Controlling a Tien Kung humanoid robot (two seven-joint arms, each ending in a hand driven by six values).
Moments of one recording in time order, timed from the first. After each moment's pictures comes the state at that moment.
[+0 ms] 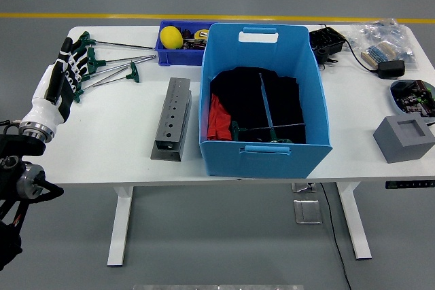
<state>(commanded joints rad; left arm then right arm) -0.24 0.21 -1.41 -1.28 1.04 0.06 -0.06 0.05 -0.14 0.67 0.18 -0.65 -0.21 -0.09</state>
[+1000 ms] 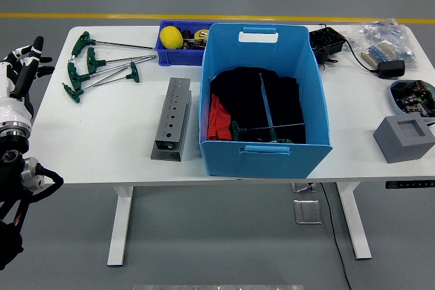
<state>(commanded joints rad) -0.24 0.21 -1.42 -1.28 1.01 0.46 -0.13 0.06 -0.14 0.68 0.18 -0.65 -0.21 -0.09</state>
